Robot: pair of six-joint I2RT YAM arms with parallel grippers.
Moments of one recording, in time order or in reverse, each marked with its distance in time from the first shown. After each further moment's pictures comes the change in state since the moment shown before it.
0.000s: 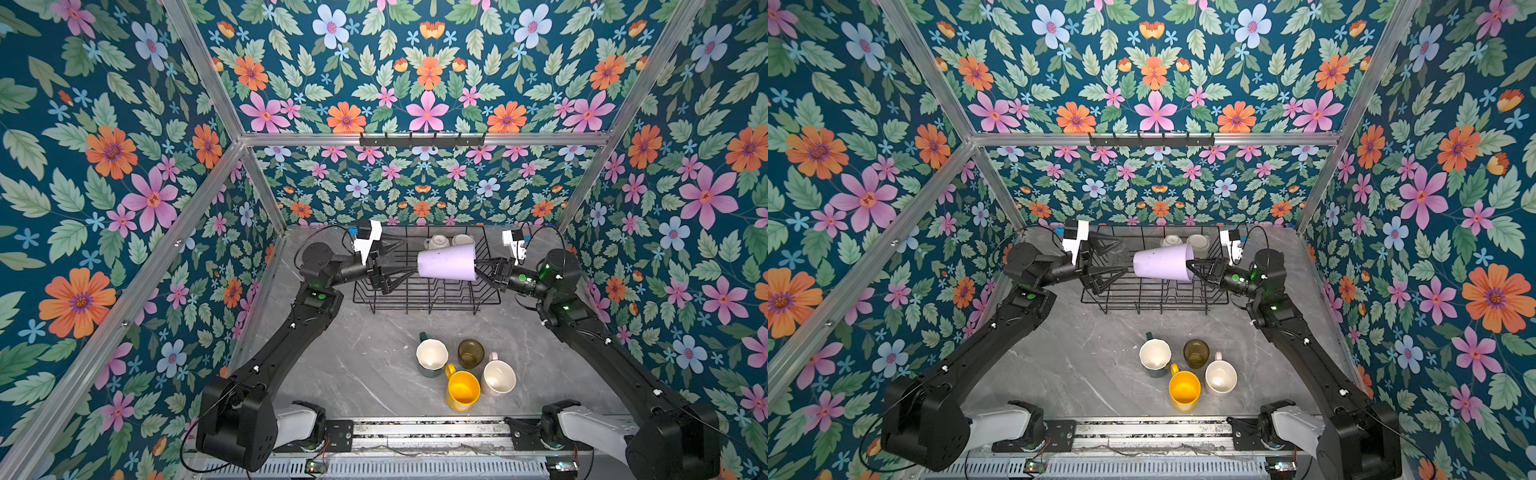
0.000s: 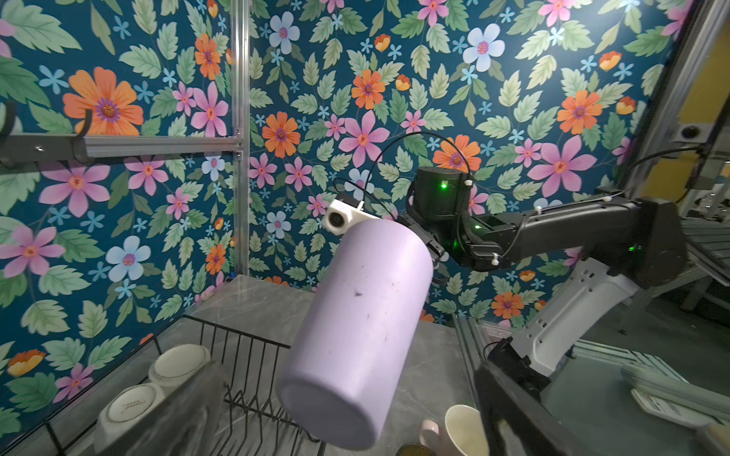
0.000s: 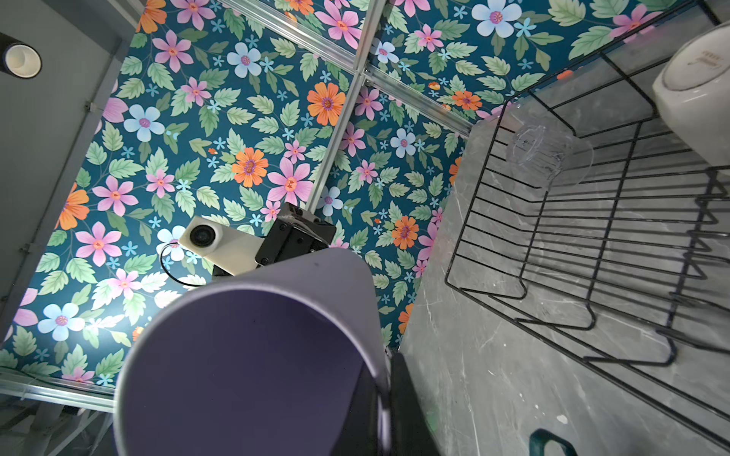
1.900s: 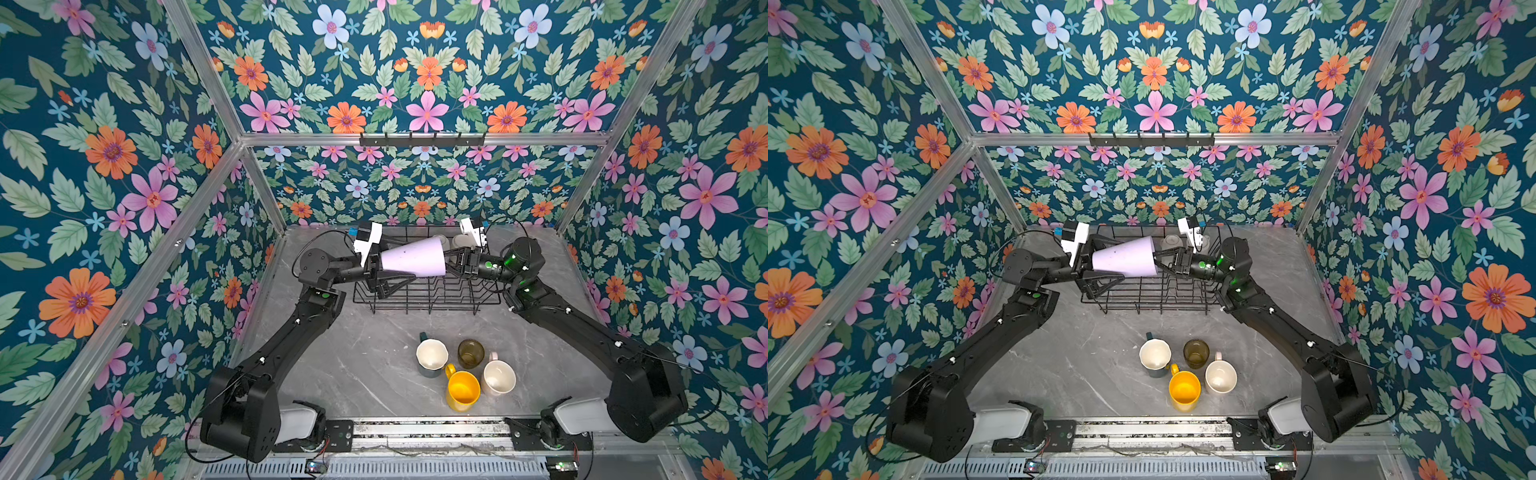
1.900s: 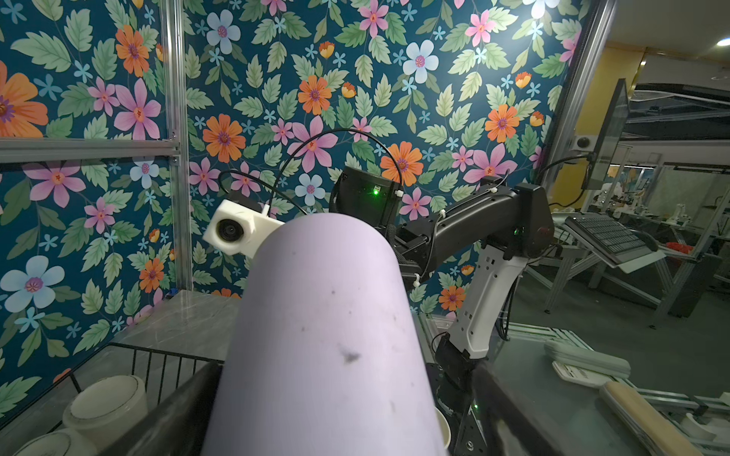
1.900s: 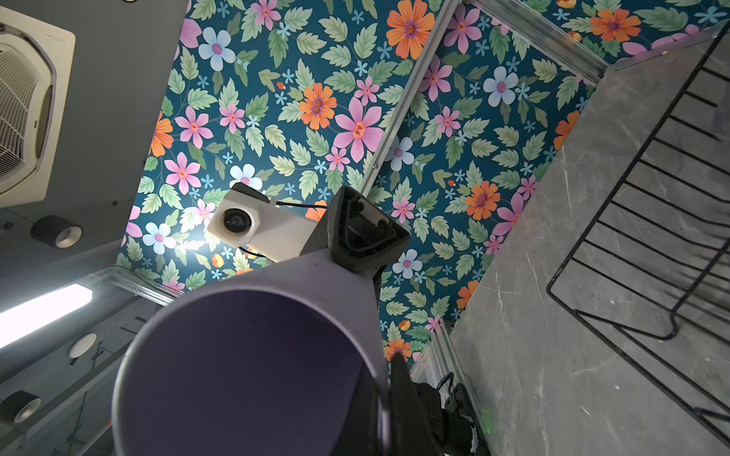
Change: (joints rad) left arm -0.005 0.037 -0.009 0.232 0.126 -0.196; right arm 0.200 0.263 0.147 0.336 -0.061 0.146
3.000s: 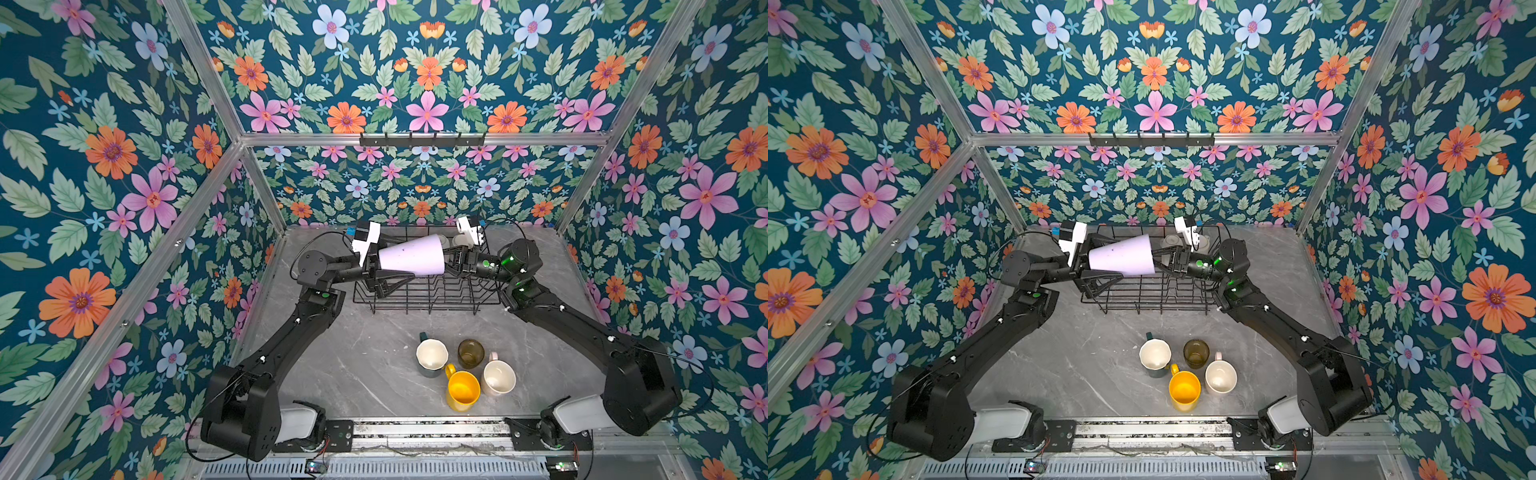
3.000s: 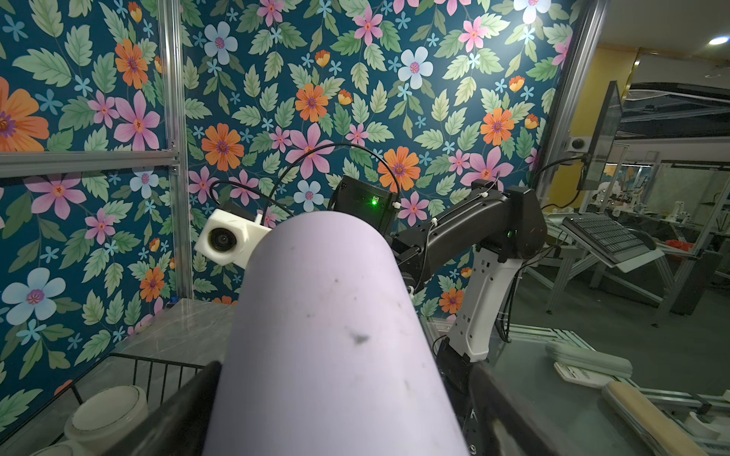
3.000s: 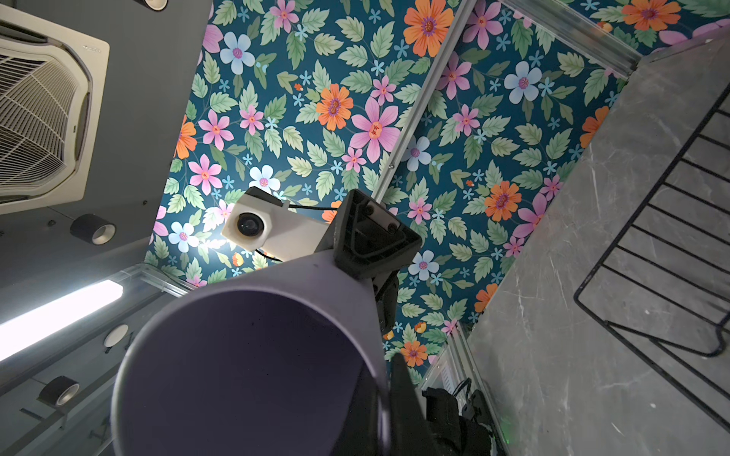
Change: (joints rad) left arm 0.002 0.005 0.000 0.056 0.002 -0.034; right arm 0.016 0.035 0.002 0.116 -0.003 0.085
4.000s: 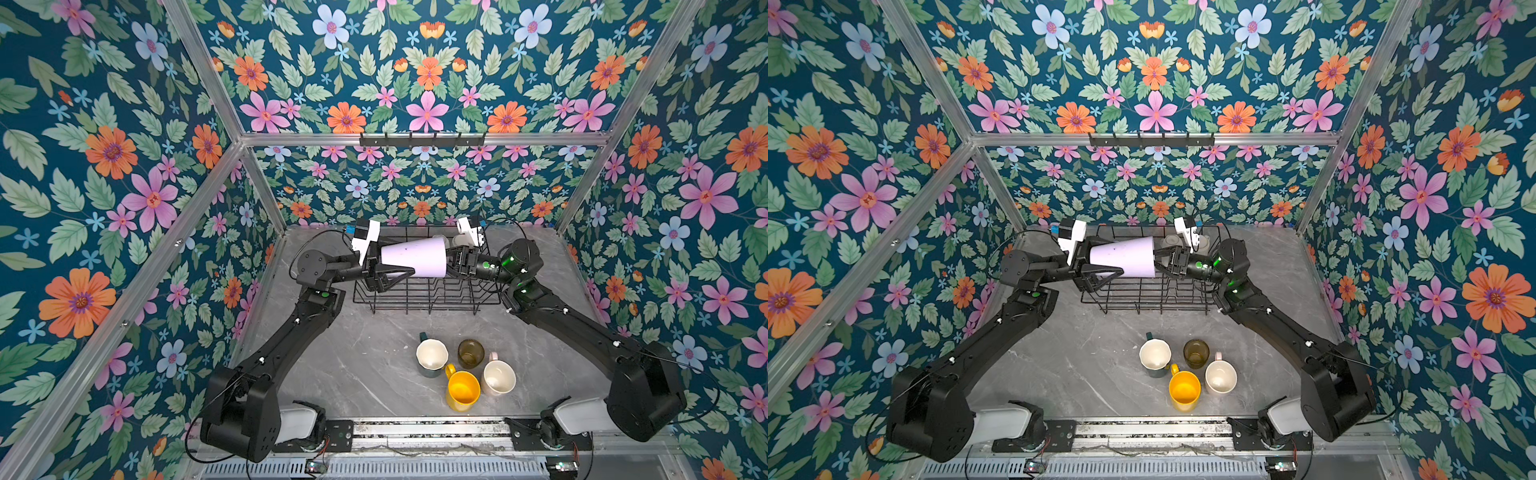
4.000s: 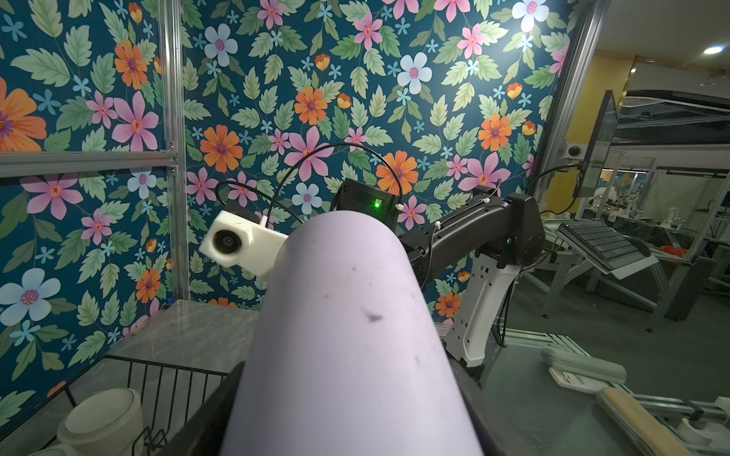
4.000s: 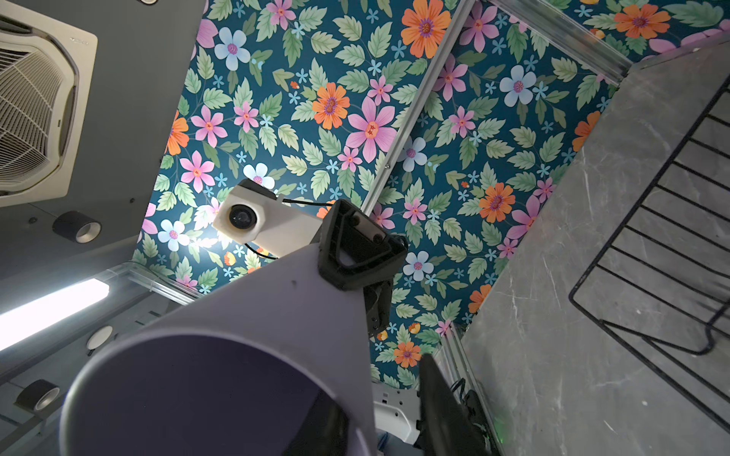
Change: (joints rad) left arm 0.001 -0.010 0.012 -0.006 -0.001 -0.021; right arm 0.007 -0.039 0.000 -0.083 0.027 -0.058
